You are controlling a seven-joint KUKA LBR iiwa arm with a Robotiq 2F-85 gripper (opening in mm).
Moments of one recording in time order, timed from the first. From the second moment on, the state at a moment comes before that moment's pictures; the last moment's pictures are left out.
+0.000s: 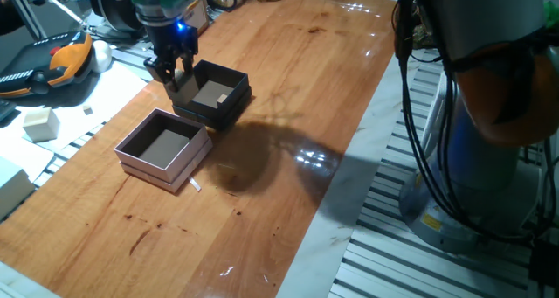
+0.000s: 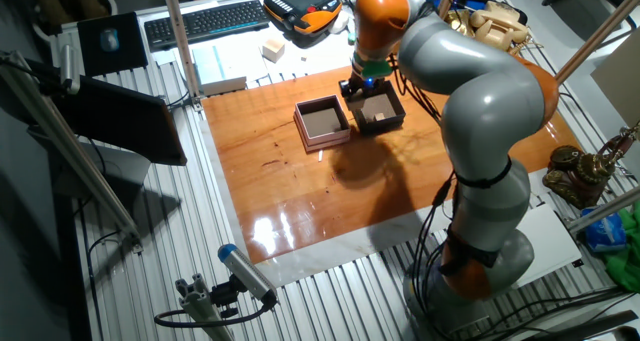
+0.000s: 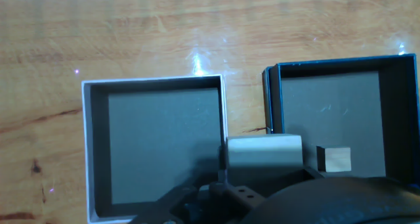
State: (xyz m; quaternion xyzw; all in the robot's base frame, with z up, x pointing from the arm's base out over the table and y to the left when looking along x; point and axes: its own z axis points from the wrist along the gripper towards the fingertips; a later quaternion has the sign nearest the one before) arm 0.603 0.061 0.194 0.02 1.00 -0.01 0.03
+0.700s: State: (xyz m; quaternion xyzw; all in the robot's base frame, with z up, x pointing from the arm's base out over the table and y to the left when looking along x) arm 0.600 0.062 0.194 0.00 1.00 0.00 0.02
